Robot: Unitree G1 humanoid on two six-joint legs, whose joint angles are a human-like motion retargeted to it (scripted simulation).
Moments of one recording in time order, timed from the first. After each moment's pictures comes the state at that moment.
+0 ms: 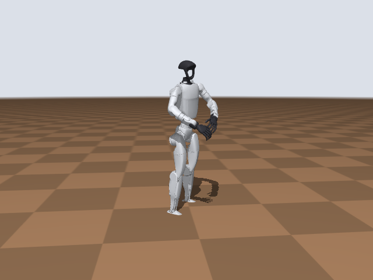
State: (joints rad) left arm -0.54 0.47 -1.12 0.35 0.11 -0.20 -0.03; right arm -0.39 -0.73 0.81 0.45 -0.19 -0.11 0.06; waist -0.13 0.17 -0.23; left_leg -0.21 0.12 0.24 -0.04 -0.15 0.04; right_leg -0.36 -0.06 -0.03 0.11 -0.14 0.10
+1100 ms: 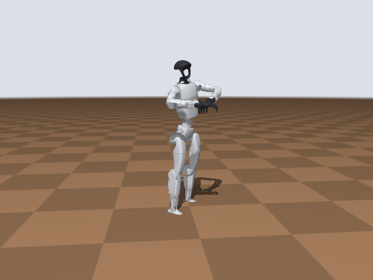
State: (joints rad) left arm -1.12 0.64 -1.40 -0.06 0.42 -0.25 0.05; right arm -0.74 -1.05 0.98 -0.13 -0.17 -0.14 0.02; waist -0.06 0.26 -0.32; left_leg -0.19 0.15 0.27 -0.04 -0.19 0.12; right_leg -0.29 -0.03 -0.04 -0.04 -0.02 0.10
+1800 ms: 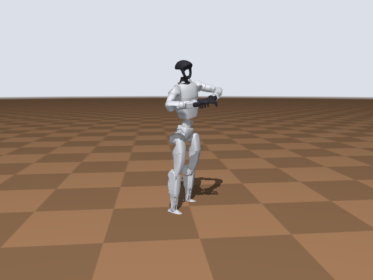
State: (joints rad) left arm -1.08 0.72 -1.26 -0.13 0.51 -0.27 0.17; right arm -0.56 -1.03 0.69 -0.20 -0.25 -0.15 -0.04; waist -0.06 0.25 -0.28; left_leg -0.18 0.15 0.26 -0.04 -0.19 0.14; right_leg -0.28 -0.03 -0.08 -0.04 -0.03 0.12
